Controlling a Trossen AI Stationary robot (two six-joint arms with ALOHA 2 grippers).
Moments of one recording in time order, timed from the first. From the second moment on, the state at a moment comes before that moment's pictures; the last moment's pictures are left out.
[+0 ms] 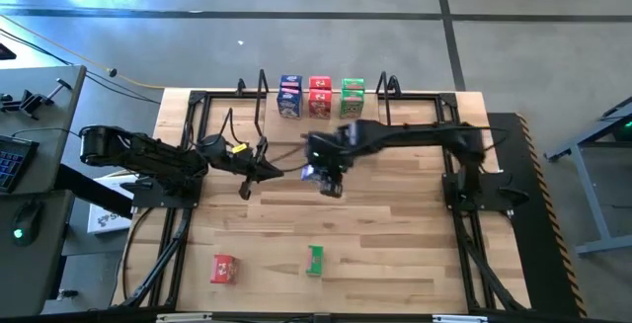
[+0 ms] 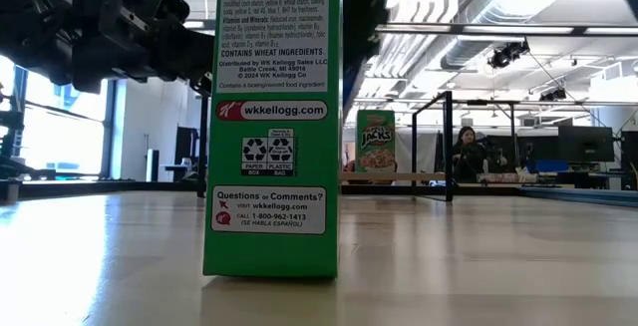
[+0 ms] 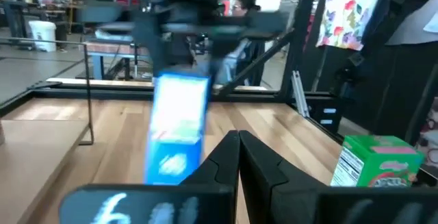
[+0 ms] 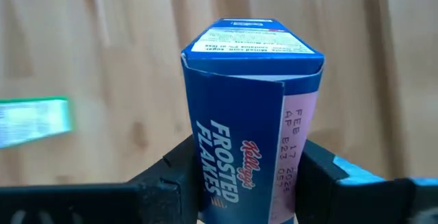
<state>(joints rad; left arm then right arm) 0.22 1.28 0.16 1.16 0.44 -0.10 -0.02 1.94 1.82 -1.10 -0.04 0.14</state>
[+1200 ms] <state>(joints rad) 0.22 1.28 0.17 1.07 0.53 -0.09 -0.08 2.22 2.30 -1.17 0.01 -0.25</state>
